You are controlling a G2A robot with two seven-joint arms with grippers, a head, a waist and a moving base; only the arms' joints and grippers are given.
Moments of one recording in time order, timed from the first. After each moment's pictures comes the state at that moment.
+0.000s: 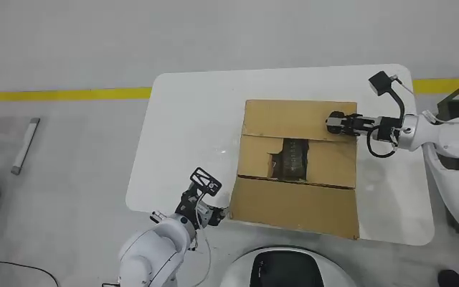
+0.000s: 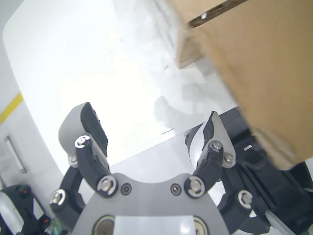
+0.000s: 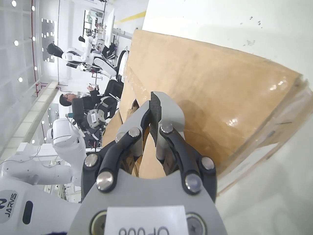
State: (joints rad) left arm 1.46 -1.44 -1.43 -2.28 1.41 -0.56 -1.14; right arm -0.92 -0.98 1.50 -1.54 0.06 -0.09 1.11
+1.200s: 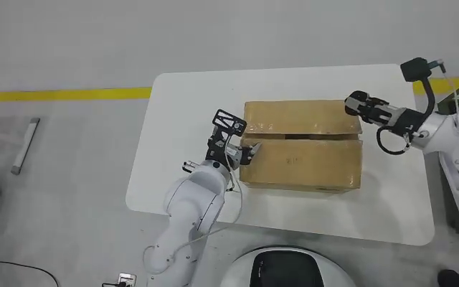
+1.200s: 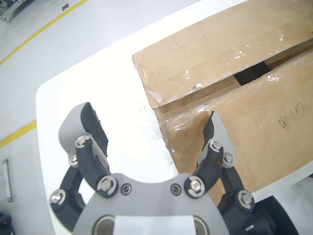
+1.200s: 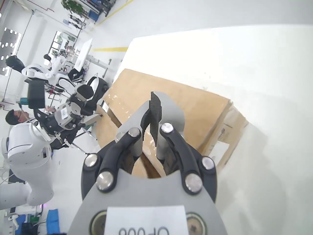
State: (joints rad) left arm 1.04 -1.46 -1.15 -1.94 1.54 -0.15 -0.89; right arm -1.10 -0.96 1.62 -1.84 -0.18 -0.10 0.77
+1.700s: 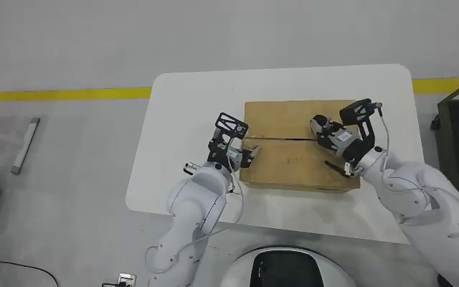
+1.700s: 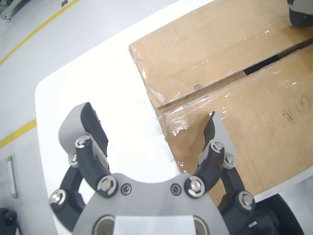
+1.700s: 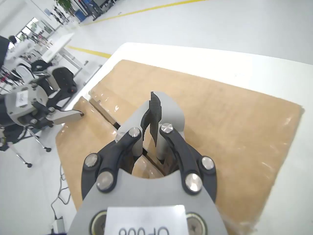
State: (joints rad) left arm 1.04 -1.45 -1.14 -1.93 1.58 -0.15 -0.91; right arm -1.18 -0.99 1.30 -1.88 -0.69 -0.08 0.38
